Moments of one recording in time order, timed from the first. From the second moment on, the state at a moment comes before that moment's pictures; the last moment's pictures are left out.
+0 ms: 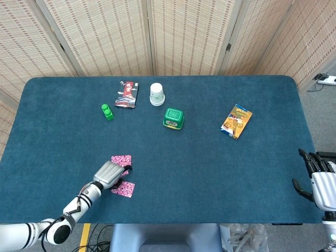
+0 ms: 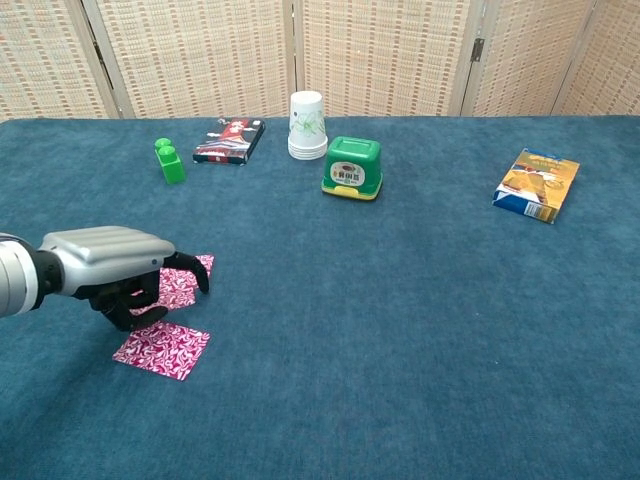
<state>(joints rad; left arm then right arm) -0.75 -1.46 0.00 -1.59 1.03 0.82 0.49 0.04 -1.12 0.06 -1.53 -1.51 1.52 0.06</state>
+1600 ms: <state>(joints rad) -0.70 -1.30 0.09 -1.68 1.02 0.89 0.51 0.03 -1.12 0.06 -1.54 -1.53 1.53 0.05</state>
